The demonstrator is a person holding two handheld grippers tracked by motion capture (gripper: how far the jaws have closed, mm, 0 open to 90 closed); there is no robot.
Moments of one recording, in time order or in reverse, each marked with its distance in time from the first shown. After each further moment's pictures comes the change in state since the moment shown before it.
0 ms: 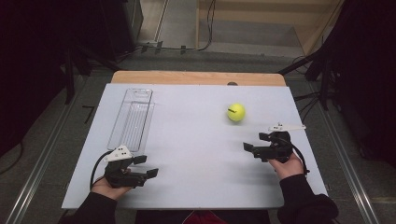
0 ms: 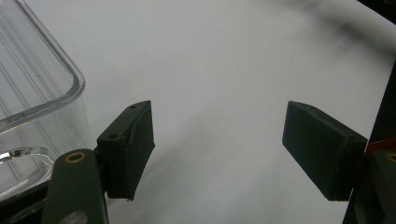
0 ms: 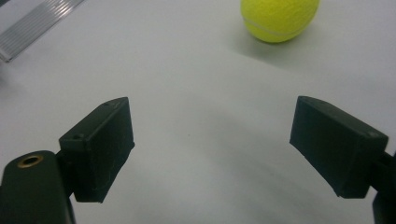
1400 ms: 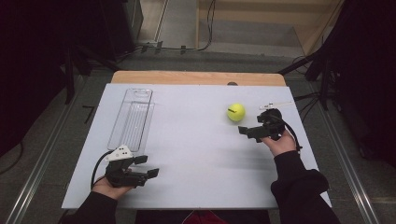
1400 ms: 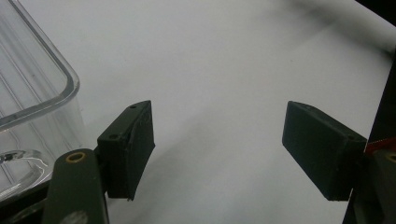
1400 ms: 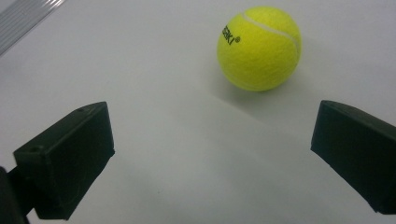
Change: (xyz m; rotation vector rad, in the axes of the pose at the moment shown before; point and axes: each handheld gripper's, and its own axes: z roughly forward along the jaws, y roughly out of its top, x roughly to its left) left arm 0.001 0.000 0.002 0.002 -0.007 -0.006; right arm -0.018 0.058 0.028 0.076 -0.031 -0.027
